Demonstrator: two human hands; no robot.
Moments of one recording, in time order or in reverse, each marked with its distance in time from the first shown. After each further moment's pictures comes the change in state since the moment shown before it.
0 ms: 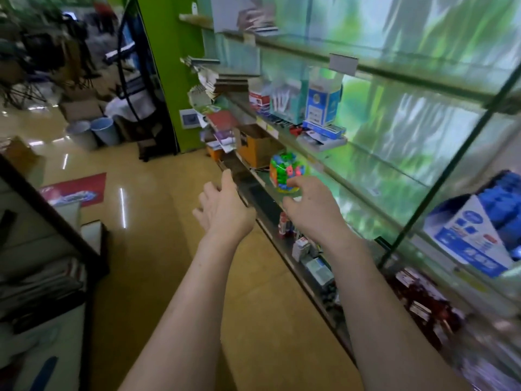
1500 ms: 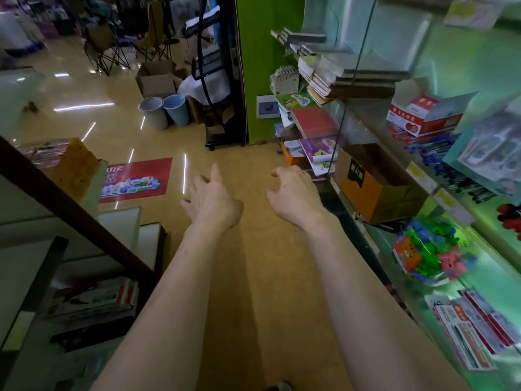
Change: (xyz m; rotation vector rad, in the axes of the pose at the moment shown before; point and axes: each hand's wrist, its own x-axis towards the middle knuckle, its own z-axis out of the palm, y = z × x) left_hand 0.504 -0.167 -0.077 0.153 0.081 -0.332; right_hand 0.455 -0.200 0.294 -0.068 -0.328 -0.207
